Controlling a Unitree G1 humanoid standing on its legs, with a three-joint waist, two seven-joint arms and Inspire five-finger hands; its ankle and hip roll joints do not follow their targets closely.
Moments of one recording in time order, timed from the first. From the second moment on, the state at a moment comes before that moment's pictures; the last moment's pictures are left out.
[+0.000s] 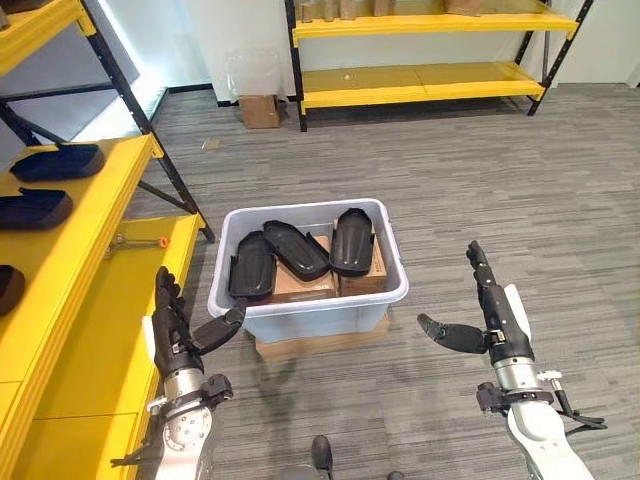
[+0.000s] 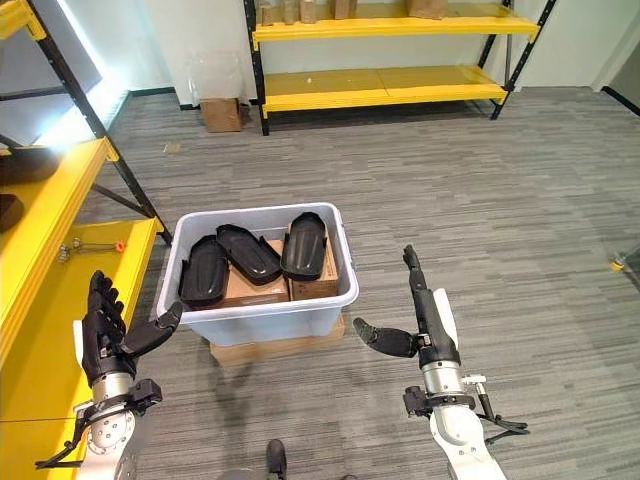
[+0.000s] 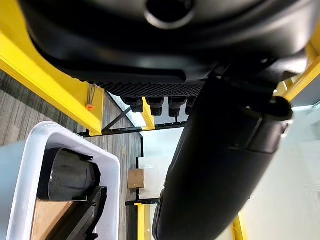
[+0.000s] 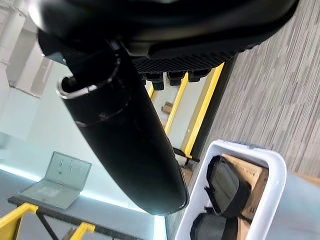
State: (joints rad) left arm 0.19 0.30 0.03 0.10 -0.27 -0.35 0.40; right arm 0.19 -0.44 0.14 -0.02 0.02 -0.33 -0.25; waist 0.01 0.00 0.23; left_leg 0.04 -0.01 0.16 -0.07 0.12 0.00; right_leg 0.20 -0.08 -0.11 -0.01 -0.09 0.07
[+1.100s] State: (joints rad) left arm 0.12 0.34 0.02 0.07 -0.27 -0.28 0.28; right arm 0.13 -0.33 0.11 -0.03 0.00 -0.29 -0.43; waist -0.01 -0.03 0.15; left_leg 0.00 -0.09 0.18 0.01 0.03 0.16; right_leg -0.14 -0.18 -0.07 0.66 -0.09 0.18
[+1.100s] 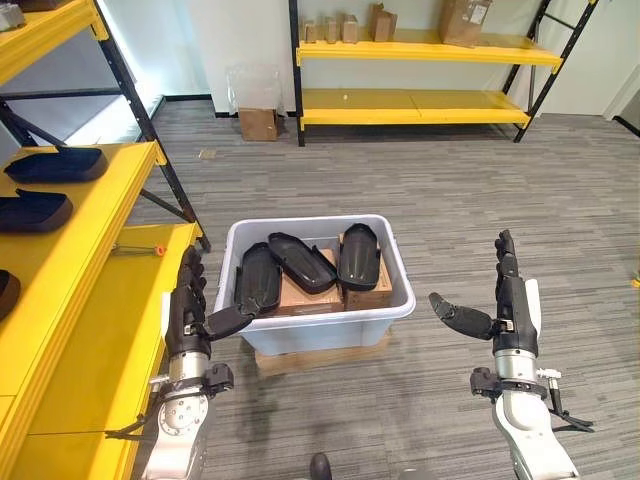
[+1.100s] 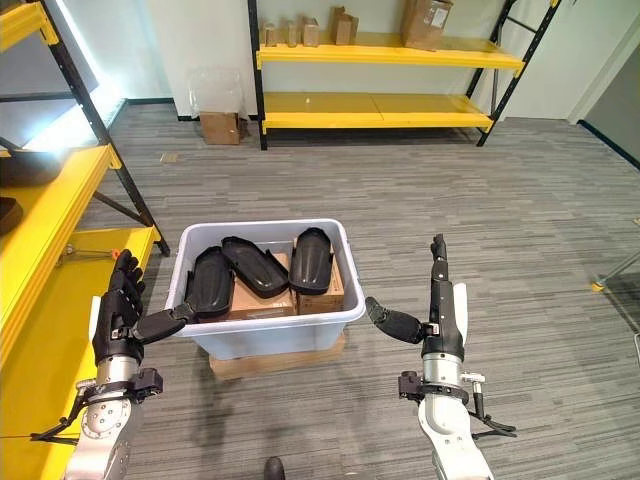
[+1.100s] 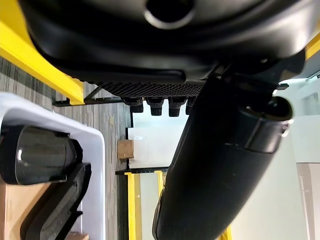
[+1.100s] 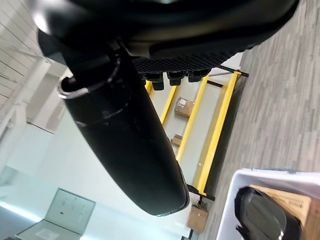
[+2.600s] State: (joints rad) left arm 0.18 0.33 -0.04 0.06 -0.27 -0.24 0.32; right arm 0.20 -0.38 0.12 0.00 0.06 -0.28 -0.37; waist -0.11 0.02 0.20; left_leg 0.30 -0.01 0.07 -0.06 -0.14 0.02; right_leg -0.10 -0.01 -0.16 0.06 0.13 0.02
